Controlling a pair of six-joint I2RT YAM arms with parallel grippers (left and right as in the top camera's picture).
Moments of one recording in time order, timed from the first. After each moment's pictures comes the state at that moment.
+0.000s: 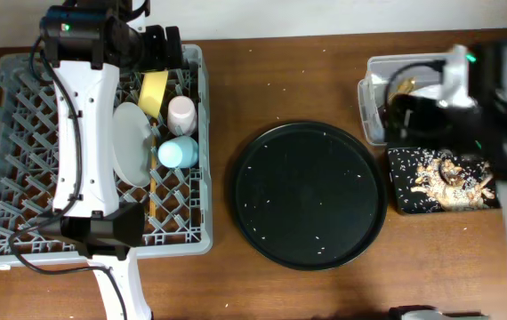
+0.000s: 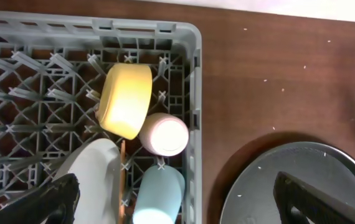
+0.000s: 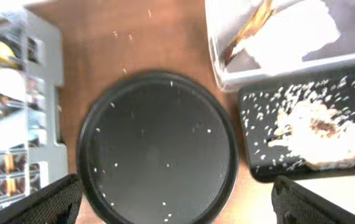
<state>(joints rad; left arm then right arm) -0.12 2.17 2.70 -1.53 0.04 -0.19 0.02 1.42 1.90 -1.45 -0.09 0.23</state>
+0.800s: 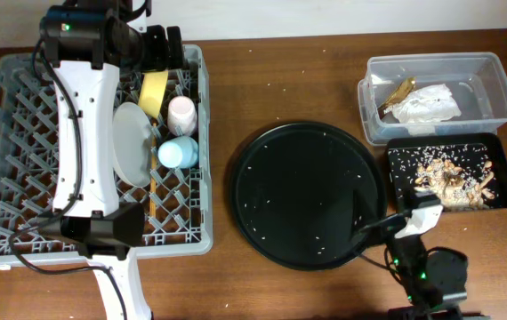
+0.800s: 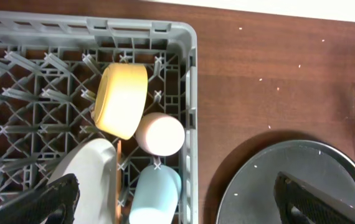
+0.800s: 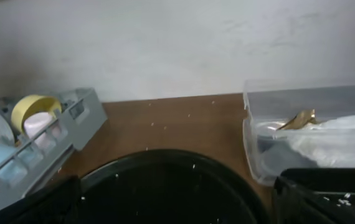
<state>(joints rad) -0.12 2.17 2.70 -1.53 0.05 -0.19 0.09 0.17 0.14 -0.04 -0.12 0.17</state>
